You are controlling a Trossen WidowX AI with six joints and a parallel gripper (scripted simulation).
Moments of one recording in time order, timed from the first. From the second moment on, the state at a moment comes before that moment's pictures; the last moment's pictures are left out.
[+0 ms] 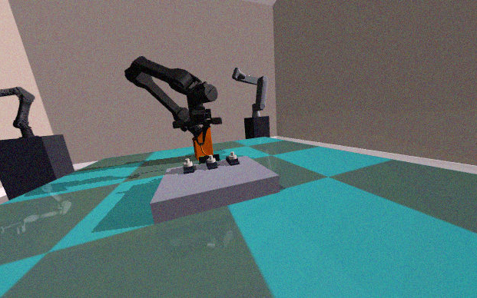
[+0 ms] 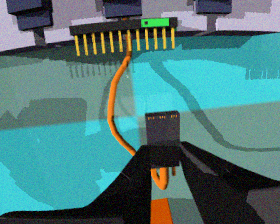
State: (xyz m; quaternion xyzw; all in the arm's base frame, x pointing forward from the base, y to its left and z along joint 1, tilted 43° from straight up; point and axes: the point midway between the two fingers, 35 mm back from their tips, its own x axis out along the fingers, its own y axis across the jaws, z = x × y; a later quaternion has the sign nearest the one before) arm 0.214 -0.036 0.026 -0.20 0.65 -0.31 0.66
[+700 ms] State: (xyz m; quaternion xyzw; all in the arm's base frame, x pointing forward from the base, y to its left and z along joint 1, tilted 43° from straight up) arm 0.213 -0.067 -0.003 -0.20 0.65 -0.32 0.66
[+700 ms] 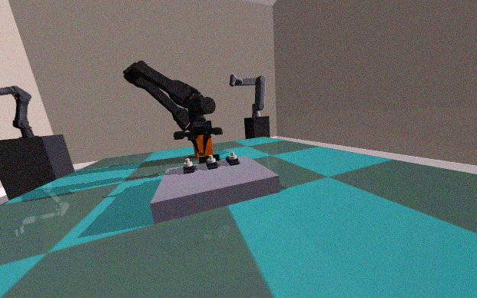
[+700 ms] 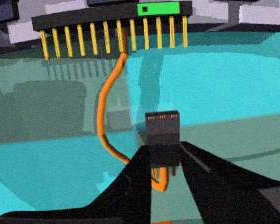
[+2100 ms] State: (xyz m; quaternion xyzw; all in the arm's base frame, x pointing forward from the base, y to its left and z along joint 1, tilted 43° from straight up) arm 0.259 -0.073 0.003 -0.20 0.65 -0.32 0.66
